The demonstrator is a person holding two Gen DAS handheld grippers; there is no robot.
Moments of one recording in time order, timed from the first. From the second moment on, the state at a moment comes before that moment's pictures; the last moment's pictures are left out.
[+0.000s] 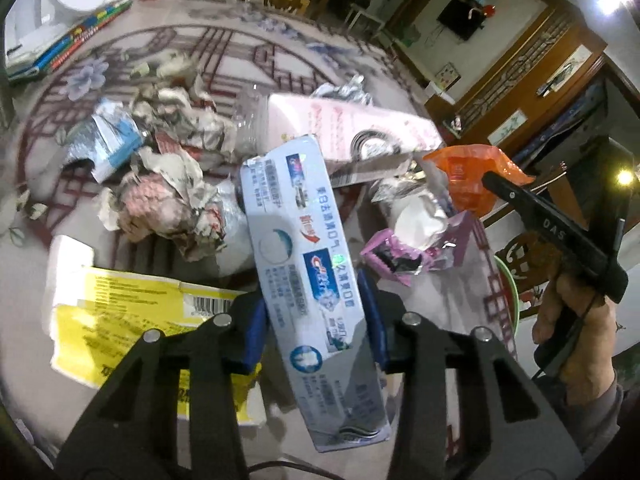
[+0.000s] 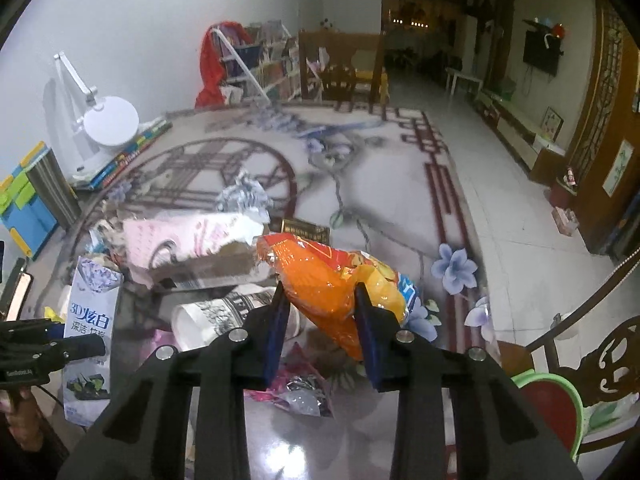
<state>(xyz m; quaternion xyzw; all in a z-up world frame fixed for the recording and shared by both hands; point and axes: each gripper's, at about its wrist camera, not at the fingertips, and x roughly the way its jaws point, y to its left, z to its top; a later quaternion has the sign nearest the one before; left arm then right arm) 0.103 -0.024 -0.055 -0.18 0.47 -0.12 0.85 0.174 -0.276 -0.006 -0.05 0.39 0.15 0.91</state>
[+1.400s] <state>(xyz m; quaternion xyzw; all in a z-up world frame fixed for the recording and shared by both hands) 0.091 -0.174 0.033 -0.07 0.40 -0.26 0.88 0.072 -0.422 0.058 0.11 0.26 0.09 0.95</state>
